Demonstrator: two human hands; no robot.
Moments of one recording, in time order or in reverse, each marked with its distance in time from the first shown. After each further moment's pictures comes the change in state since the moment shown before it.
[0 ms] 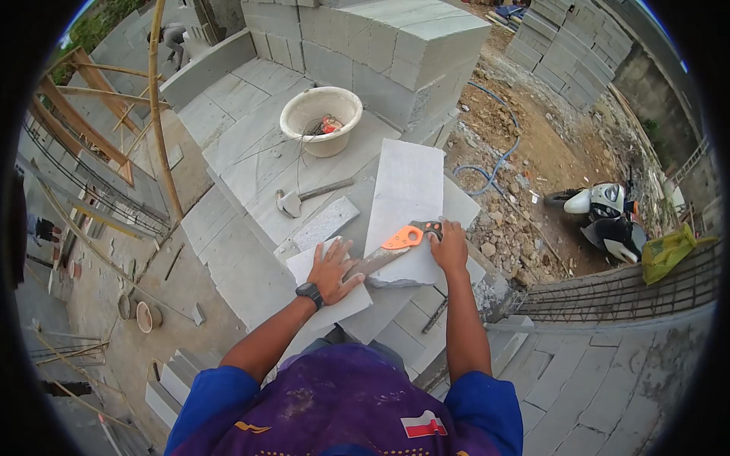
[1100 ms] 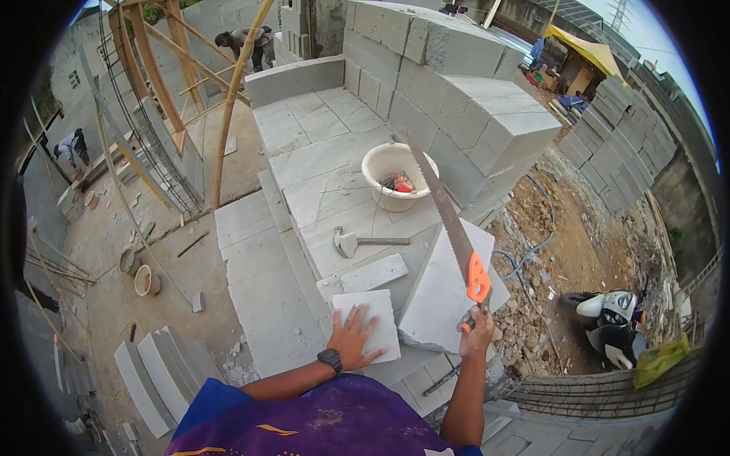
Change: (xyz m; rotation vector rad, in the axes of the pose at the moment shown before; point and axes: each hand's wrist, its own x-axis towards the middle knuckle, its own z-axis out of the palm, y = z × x) left_hand -0.075 0.014 0.008 0.071 0.161 -0.258; right_hand -0.036 -0.054 -0.011 1.559 0.038 0.170
